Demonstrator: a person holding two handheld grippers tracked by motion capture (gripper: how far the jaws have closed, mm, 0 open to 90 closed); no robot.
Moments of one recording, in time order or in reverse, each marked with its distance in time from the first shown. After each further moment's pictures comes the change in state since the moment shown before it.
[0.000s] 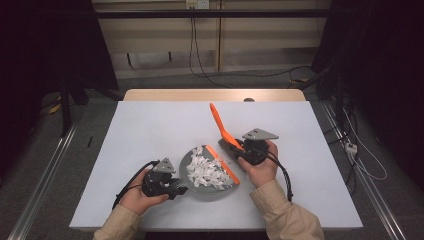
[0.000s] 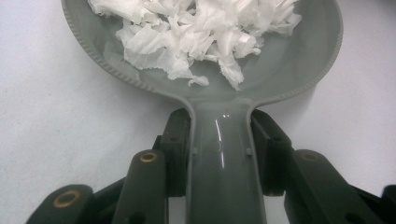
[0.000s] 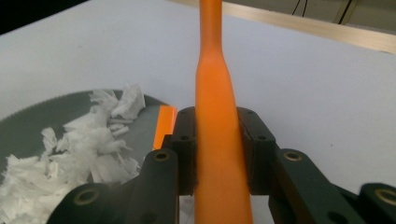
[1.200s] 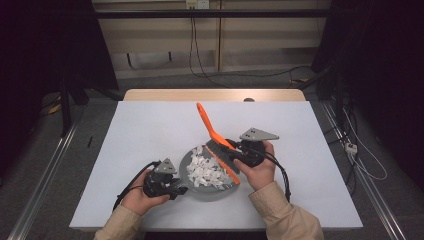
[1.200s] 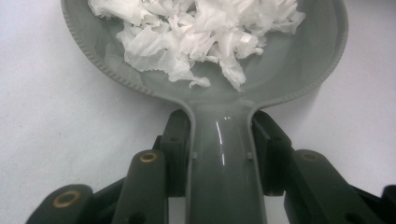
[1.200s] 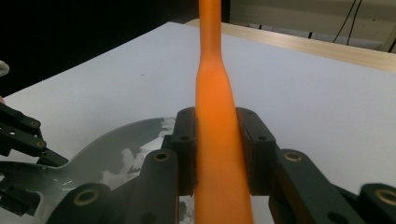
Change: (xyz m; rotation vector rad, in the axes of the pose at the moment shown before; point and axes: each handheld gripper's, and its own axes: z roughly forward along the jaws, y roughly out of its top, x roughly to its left) left arm -0.003 0.000 0.003 -0.006 0.025 0.010; right arm 0.020 0.017 -0.017 -0.097 0.167 0.011
